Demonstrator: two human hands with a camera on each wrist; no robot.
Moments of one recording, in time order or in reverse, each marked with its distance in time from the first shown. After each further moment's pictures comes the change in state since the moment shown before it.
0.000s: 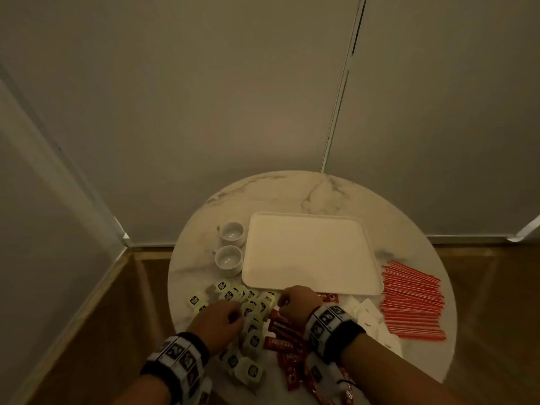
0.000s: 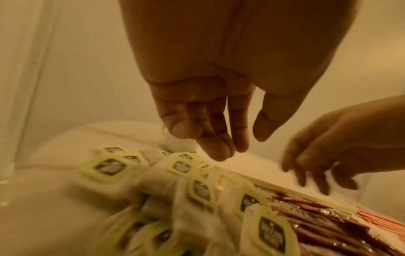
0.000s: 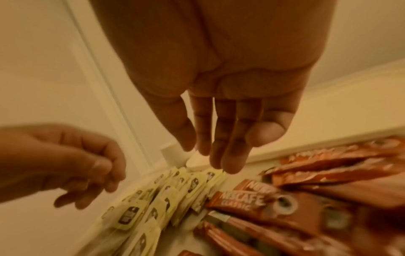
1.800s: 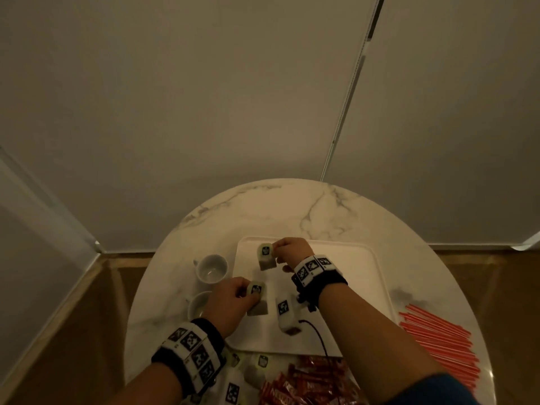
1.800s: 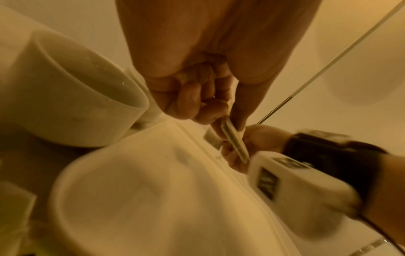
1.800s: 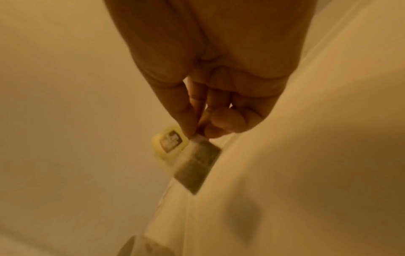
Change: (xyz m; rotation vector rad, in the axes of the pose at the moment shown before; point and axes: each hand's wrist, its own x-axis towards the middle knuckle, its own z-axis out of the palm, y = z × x) left_hand 0.150 0.054 -0.042 -0.531 0.113 -0.143; right_hand 0.192 0.006 -0.112 0.878 0.143 0.191
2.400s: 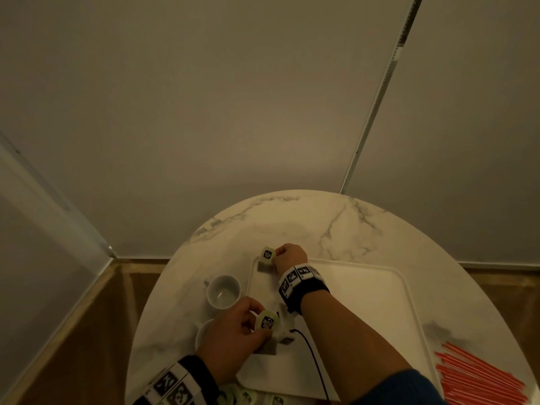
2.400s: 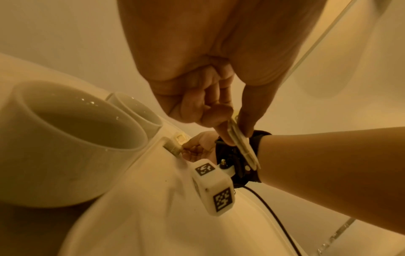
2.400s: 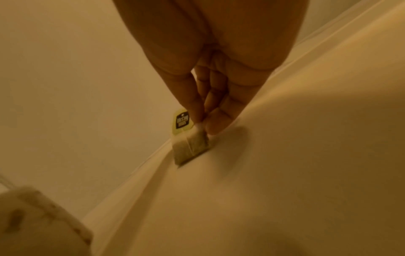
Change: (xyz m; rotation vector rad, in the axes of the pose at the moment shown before) left_hand 0.007 -0.010 -0.015 -0.130 -0.085 0.002; right_hand 0.094 -0.003 0.051 -0.327 0.211 -0.033
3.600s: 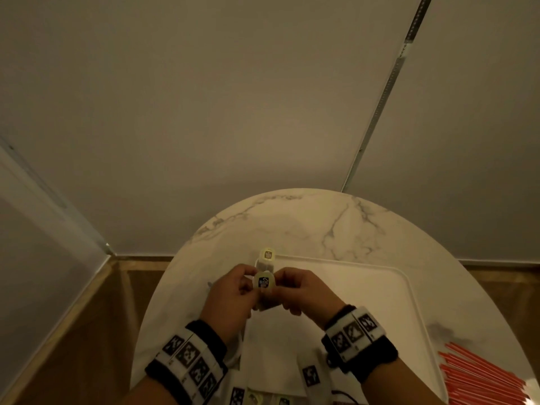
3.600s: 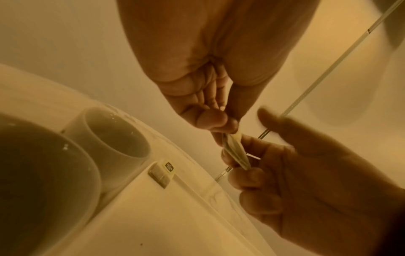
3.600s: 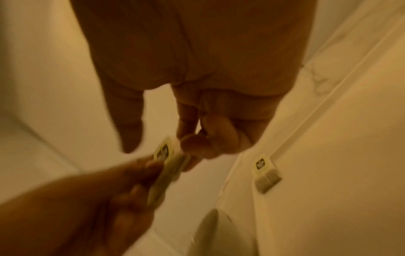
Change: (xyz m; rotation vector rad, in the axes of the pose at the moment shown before) left_hand 0.033 0.024 -0.024 -0.071 0.138 0.098; right_hand -0.116 0.007 -0.056 0.389 -0.503 -0.246
